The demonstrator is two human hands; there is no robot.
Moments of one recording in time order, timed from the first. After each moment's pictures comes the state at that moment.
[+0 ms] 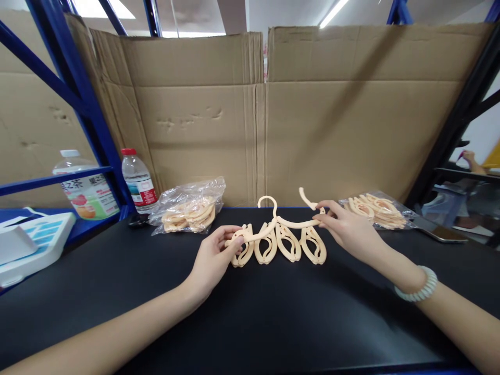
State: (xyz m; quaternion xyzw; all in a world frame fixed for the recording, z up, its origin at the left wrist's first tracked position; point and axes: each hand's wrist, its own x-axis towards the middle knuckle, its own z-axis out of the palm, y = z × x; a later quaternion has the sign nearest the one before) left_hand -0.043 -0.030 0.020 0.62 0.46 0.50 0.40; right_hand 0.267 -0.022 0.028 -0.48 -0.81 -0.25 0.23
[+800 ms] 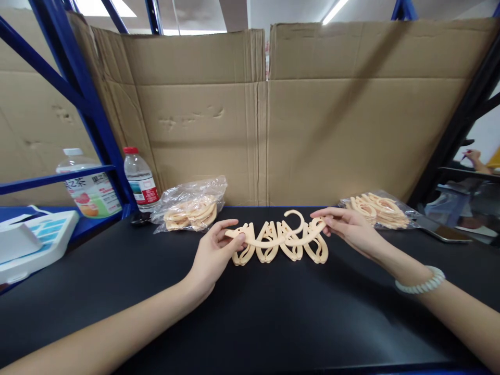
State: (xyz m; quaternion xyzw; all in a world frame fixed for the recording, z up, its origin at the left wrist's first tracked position) left_hand -0.043 -0.031 0.019 0.56 0.43 0.55 0.44; right_hand 0.258 -0.017 0.028 -0.43 -0.66 0.36 0.50
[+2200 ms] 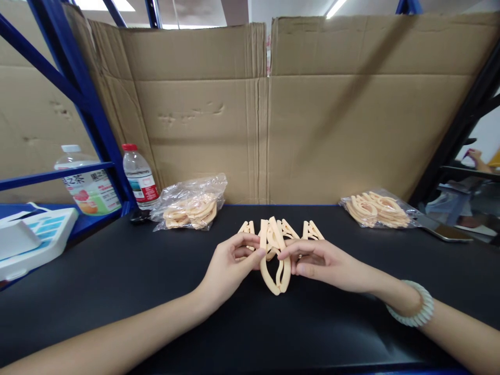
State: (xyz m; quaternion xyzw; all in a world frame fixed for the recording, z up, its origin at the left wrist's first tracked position) left_hand -0.027 -0.045 0.011 0.63 0.39 0.47 0.49; right_hand 0.204 -0.057 0.025 -0.30 -0.77 0.47 0.30
